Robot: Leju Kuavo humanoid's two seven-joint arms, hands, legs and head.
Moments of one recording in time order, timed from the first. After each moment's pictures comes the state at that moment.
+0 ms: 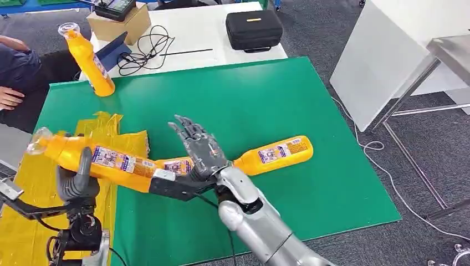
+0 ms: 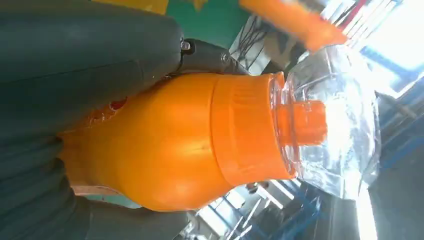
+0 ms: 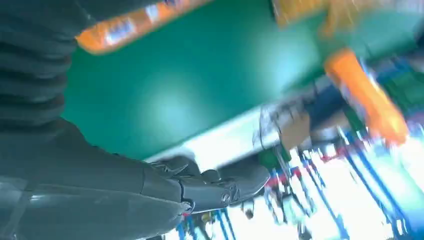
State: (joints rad) left arm -0.10 -0.17 0.08 -1.50 0.68 0.03 -0.29; right arm -0.39 0.26 0.60 -1.24 0.91 -0.22 0.02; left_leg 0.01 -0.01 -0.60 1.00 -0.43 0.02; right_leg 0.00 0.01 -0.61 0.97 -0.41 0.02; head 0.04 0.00
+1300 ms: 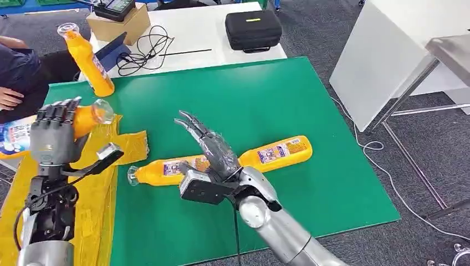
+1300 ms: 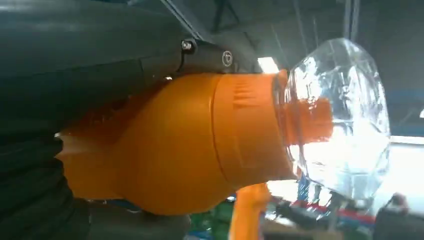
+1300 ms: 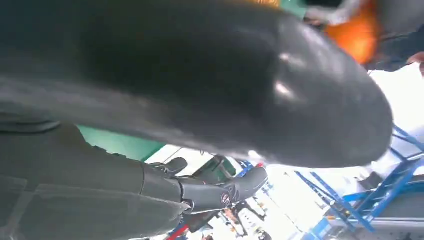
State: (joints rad) left arm -0.48 -0.07 0.32 -1.05 -1.44 0.70 -0.53; right arm -0.36 0.14 0.65 -1.37 0.50 -0.17 -0.20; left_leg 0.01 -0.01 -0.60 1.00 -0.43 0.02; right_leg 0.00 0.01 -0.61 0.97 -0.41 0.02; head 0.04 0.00
